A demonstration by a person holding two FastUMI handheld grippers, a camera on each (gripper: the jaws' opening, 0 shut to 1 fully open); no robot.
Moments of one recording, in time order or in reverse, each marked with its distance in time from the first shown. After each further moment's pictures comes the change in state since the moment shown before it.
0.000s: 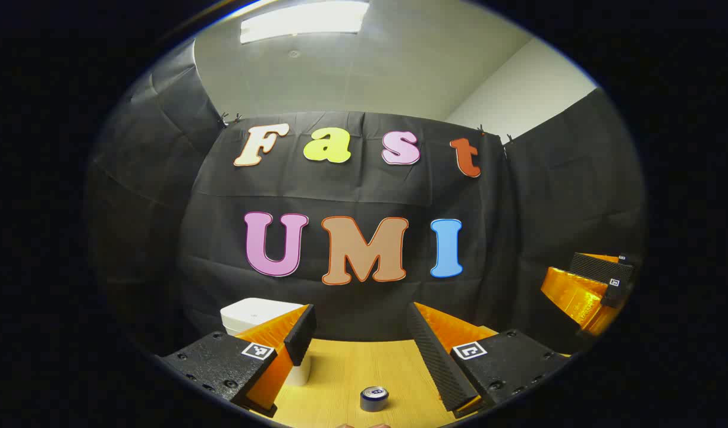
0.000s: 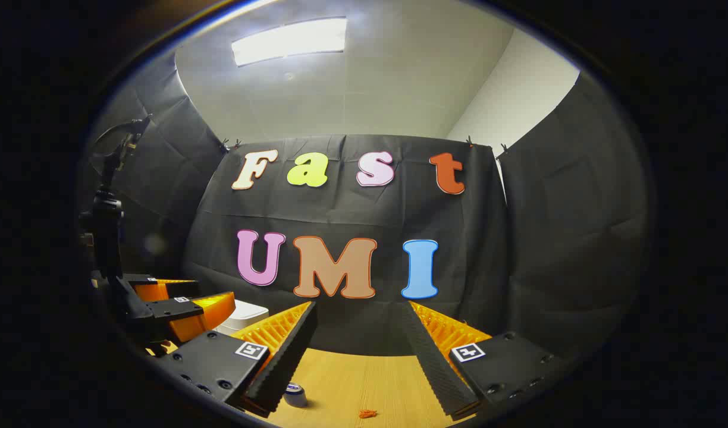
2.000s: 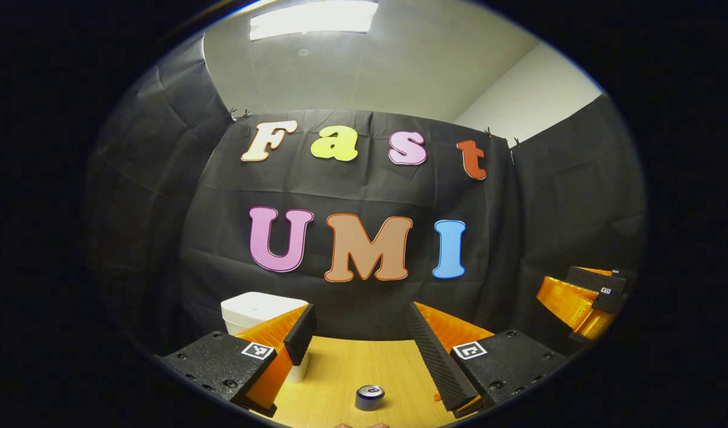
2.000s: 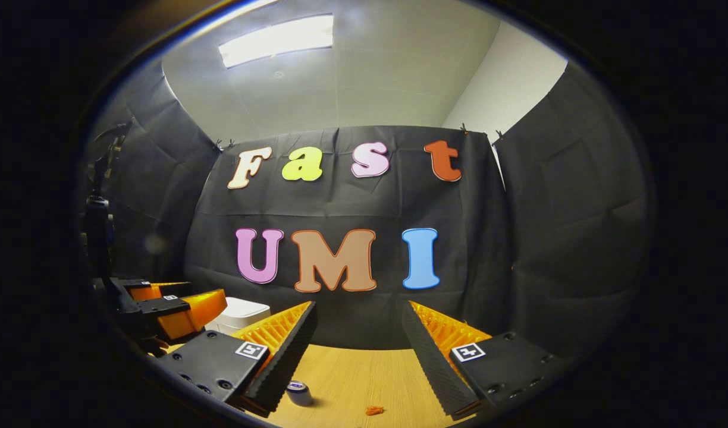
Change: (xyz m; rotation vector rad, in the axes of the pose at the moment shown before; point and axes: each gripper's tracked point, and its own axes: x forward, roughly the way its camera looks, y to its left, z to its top) left arm -0.005 0.002 -0.007 -0.038 0.005 0.025; right arm 0.007 -0.010 -0.018 0.050 0.041 -0.003
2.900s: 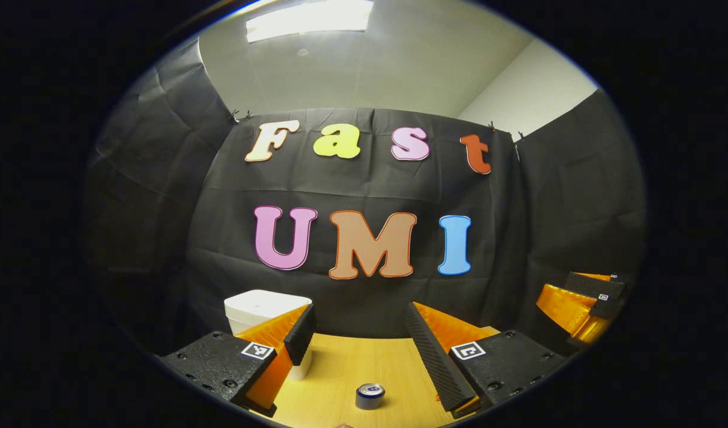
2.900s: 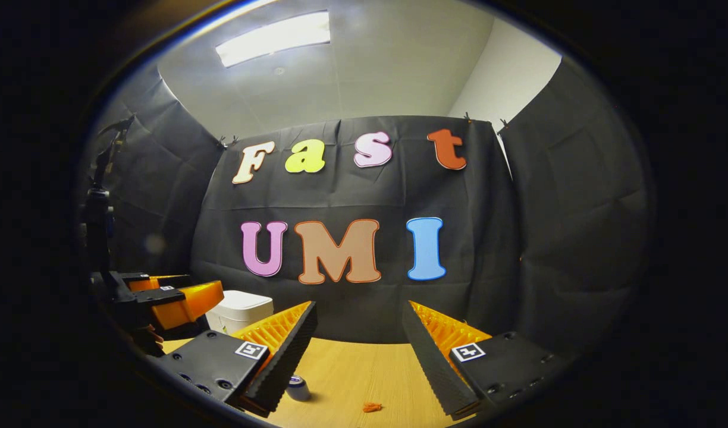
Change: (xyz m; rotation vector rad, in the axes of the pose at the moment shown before) left arm 0.001 -0.006 -0.005 0.026 0.009 0.050; right arm 0.011 -0.014 -0.020 0.014 0.038 0.070
